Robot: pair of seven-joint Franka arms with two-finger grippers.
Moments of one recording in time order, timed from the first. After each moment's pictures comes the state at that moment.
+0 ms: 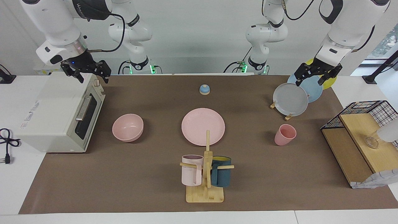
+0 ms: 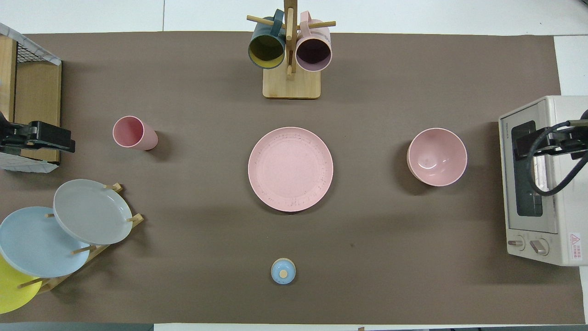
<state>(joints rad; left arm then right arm) -0.02 -0.03 -0.06 -1.61 -0.01 1.55 -0.04 0.02 -0.01 -0.03 -1.57 -0.04 1.45 -0.01</state>
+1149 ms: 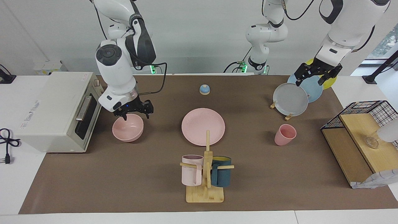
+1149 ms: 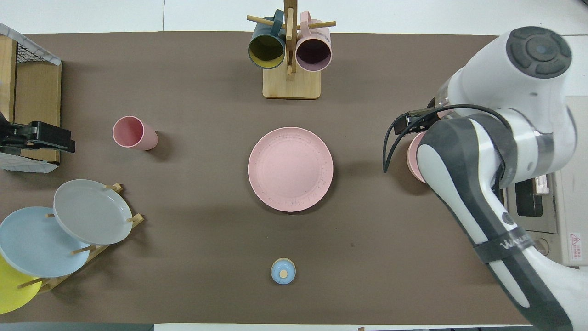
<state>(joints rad) -0.02 -0.03 -0.06 -1.61 -0.01 1.55 -0.04 0.13 0.21 0.08 -1.74 -0.03 1.94 0.14</state>
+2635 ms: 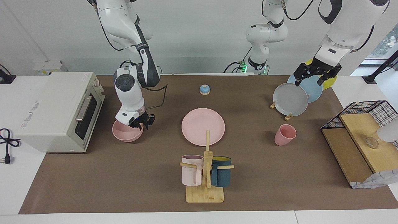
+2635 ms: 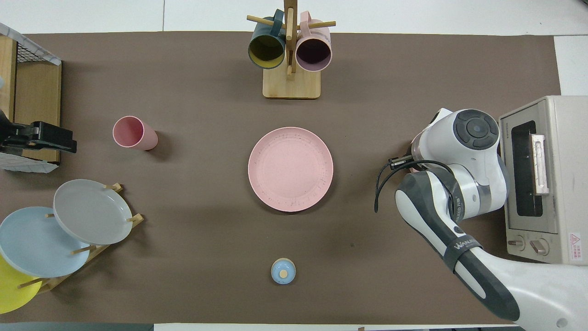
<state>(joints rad) -0.02 -0.03 -0.06 -1.61 -0.01 1.55 -0.04 0.09 0.21 0.11 -2.11 -0.06 2.27 0.03</state>
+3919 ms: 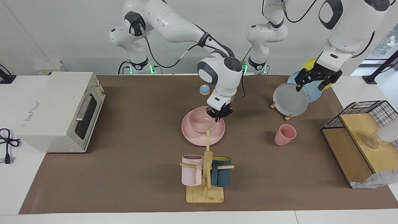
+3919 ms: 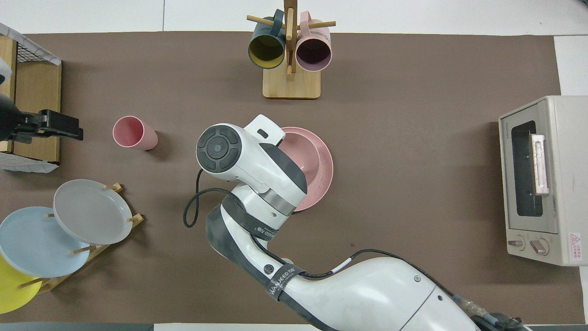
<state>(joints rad) -0.02 0.03 -0.06 -1.62 -0.02 1.65 -0.04 0.65 0.67 0.14 -1.29 -0.20 1.94 0.77</state>
